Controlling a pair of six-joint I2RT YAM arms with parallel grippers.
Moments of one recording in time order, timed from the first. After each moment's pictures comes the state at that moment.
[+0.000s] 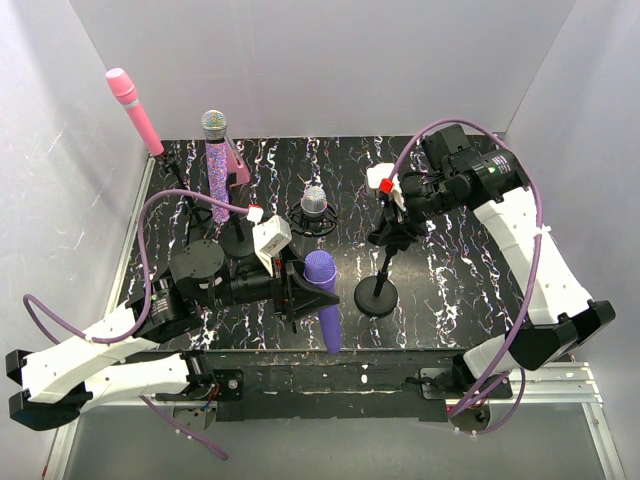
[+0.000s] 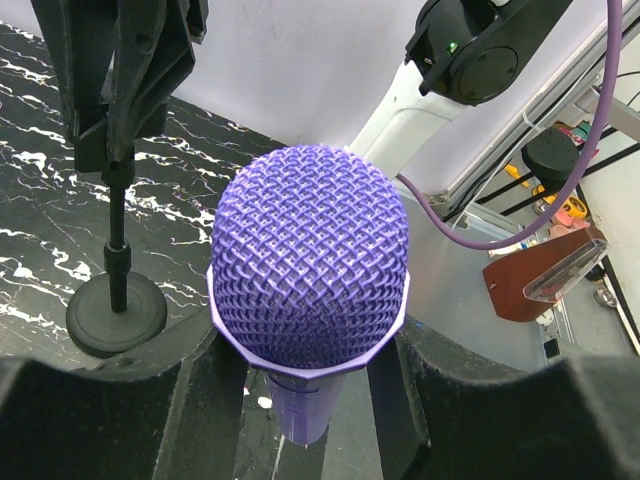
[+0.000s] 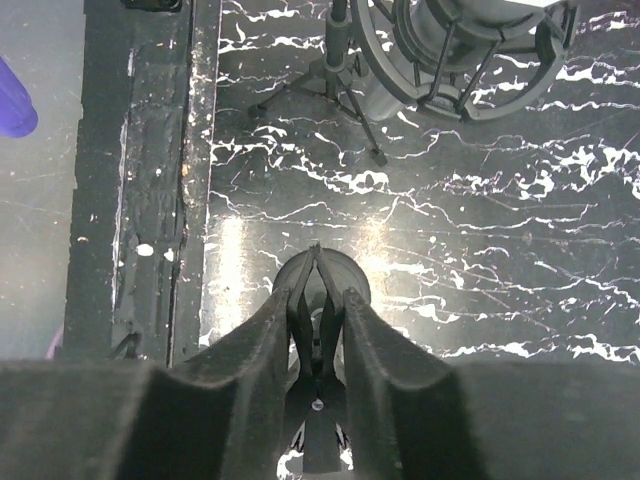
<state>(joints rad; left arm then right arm) -1.13 0.83 1.06 -0.25 0.25 -0.35 0.49 1.45 1.80 -1.44 -0.83 -0.99</state>
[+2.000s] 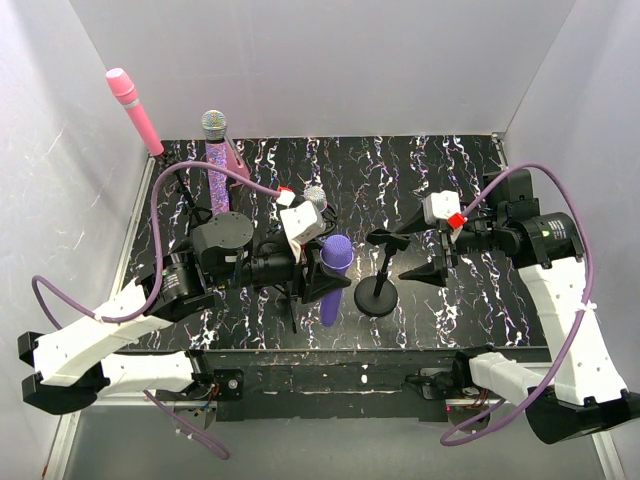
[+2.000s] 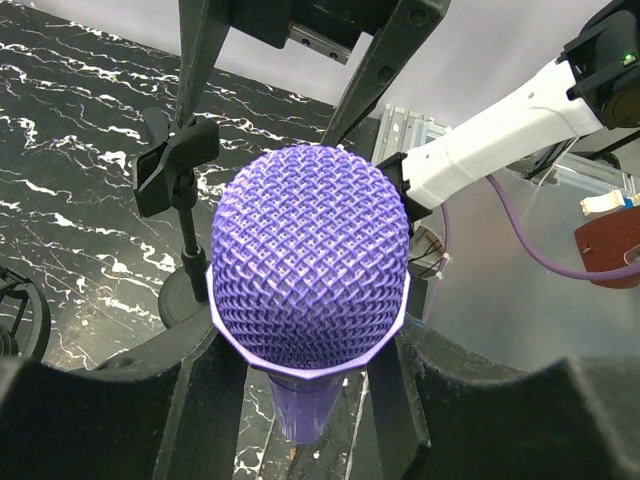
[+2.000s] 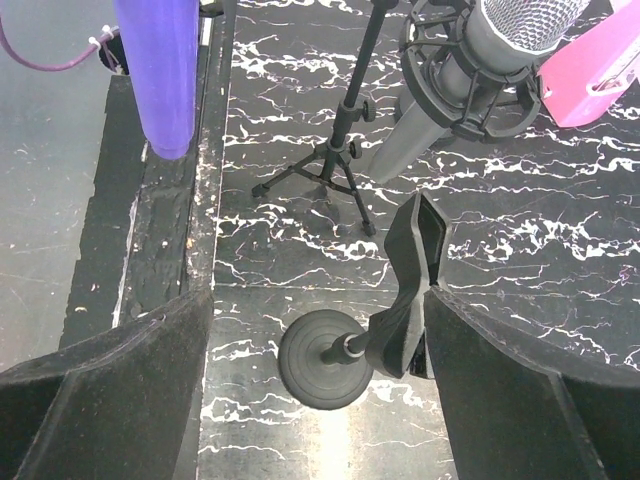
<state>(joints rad) -1.13 1.03 1.33 -0.47 0.21 -0.13 0.26 1.05 1.41 -1.24 -1.15 -1.00</state>
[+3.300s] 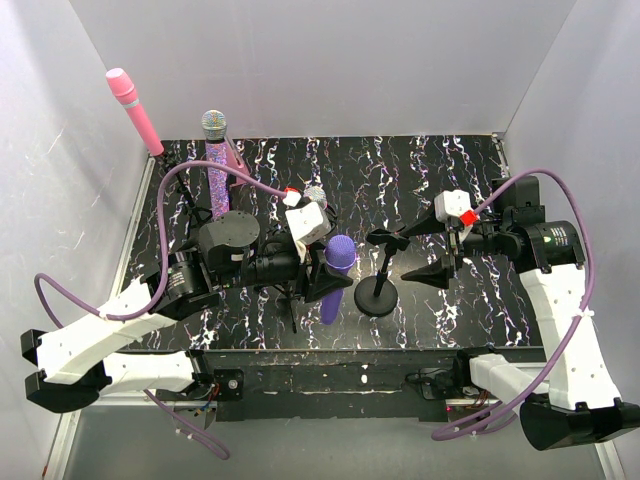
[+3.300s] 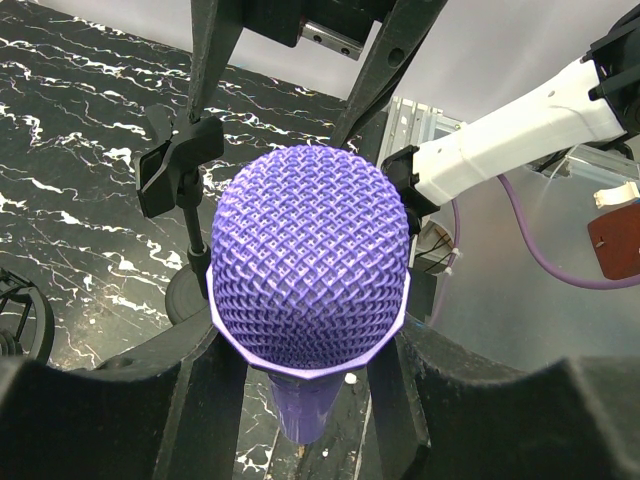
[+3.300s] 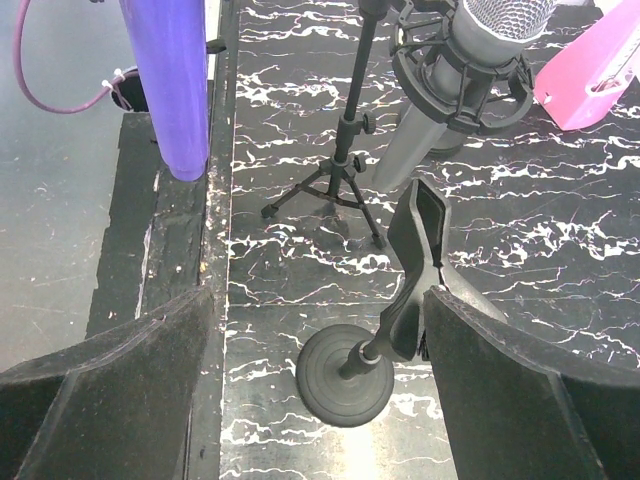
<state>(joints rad) -1.13 1.05 1.34 -0.48 0.21 -0.11 0.17 1.01 1.33 -1.19 -1.26 -0.94</state>
